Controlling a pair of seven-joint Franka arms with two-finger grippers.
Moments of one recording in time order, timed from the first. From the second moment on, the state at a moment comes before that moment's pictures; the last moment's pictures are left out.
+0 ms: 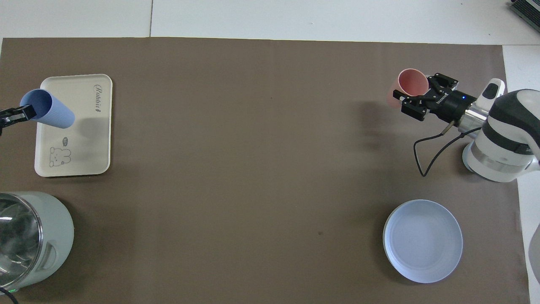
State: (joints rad) left arm 0.32 0.16 -0.08 -2.09 -0.55 2.77 0.61; right arm 0.02 0.33 -0.14 -1.94 1.58 2.37 -1.93
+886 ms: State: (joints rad) left arm 0.33 0.26 -0.09 -1.97 -0.55 2.73 0.60; right arm -0.02 0.43 -0.14 -1.94 1.74 2.31 -2.17
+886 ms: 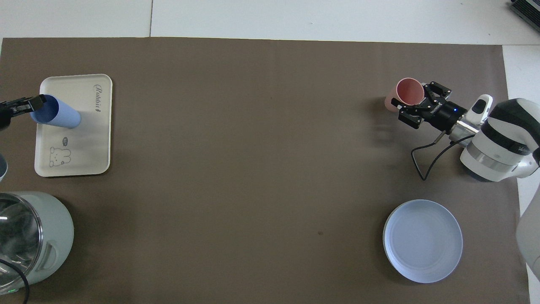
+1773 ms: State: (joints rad) left arm 0.19 0.26 -0.03 -1.42 -0.04 1.65 0.38; right arm -0.03 0.37 -0.14 -1.94 1.73 2.32 -2.19
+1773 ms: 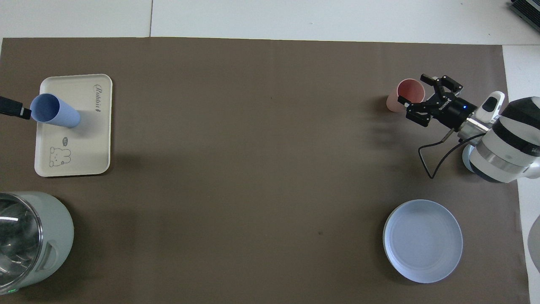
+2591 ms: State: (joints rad) left arm 0.02 0.01 -0.04 -1.60 0.05 1.55 0.17; right arm -0.03 0.09 -0.14 -1.97 0.89 2.32 -1.41
